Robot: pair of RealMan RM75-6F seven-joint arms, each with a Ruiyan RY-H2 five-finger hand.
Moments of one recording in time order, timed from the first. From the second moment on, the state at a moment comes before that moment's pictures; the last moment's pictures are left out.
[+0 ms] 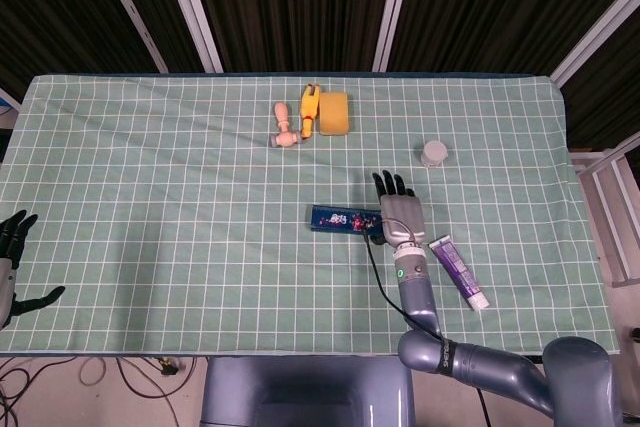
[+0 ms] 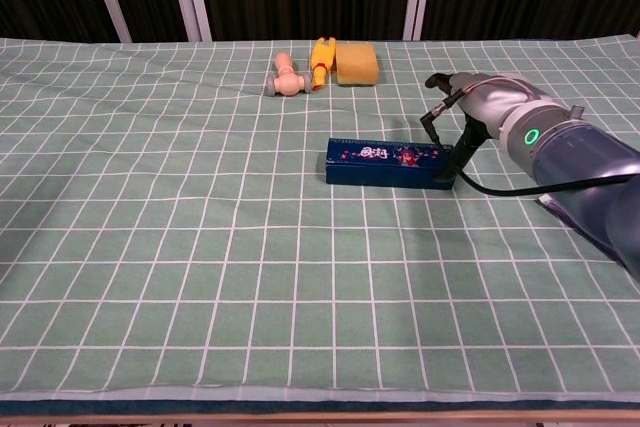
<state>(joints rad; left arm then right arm) -0.10 -1.09 -0.07 -1.66 1.40 1.43 -0.03 0.79 -1.83 0.35 -1.35 -0.70 1.17 -0.69</state>
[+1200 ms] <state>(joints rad) -0.11 -1.07 -0.07 -1.69 1.37 1.39 -0.07 1.04 -1.86 0.38 -1.36 -0.41 1.08 -1.00</state>
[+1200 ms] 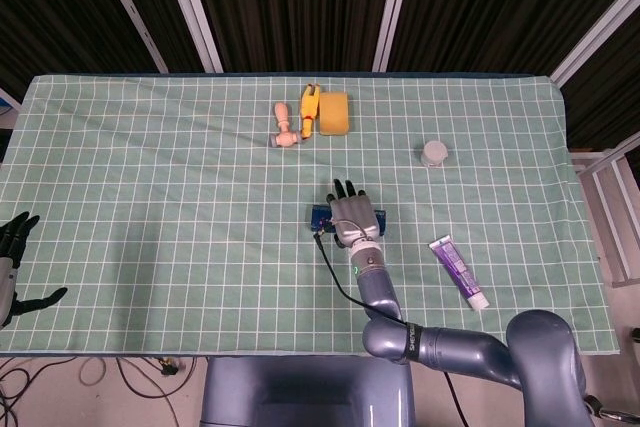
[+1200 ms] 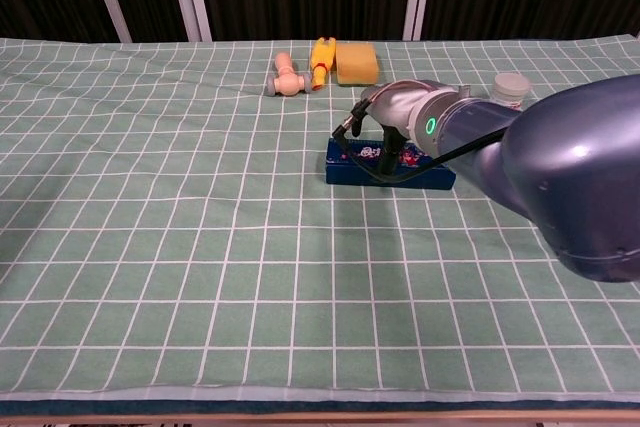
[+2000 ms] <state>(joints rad) -0.10 -1.06 -0.07 -1.69 1.37 1.39 -0.08 1.06 -1.85 0.36 -1.42 -0.36 1.12 -0.99</state>
